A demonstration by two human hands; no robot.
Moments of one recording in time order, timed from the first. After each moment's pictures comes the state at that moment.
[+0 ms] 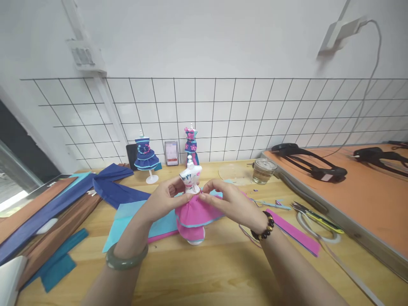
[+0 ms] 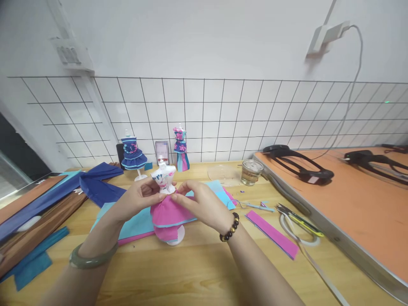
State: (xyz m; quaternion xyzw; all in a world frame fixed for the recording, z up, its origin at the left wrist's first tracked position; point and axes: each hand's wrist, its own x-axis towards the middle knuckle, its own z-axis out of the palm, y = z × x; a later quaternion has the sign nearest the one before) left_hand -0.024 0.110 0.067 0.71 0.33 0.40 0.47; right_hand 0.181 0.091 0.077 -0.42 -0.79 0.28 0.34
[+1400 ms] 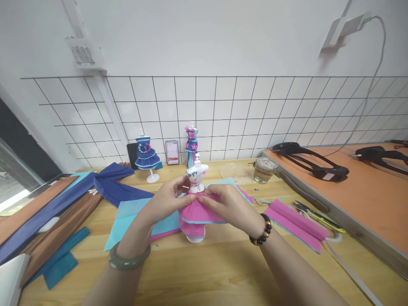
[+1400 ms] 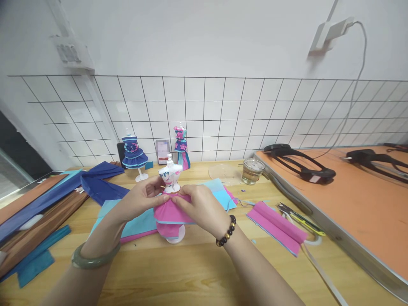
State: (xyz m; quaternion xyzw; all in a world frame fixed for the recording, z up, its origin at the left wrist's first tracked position) left_hand -0.020 0.110 0.065 0.73 0.31 0.40 0.46; right_hand 0.171 0.089 0.067 -0.44 -0.82 0.20 0.31
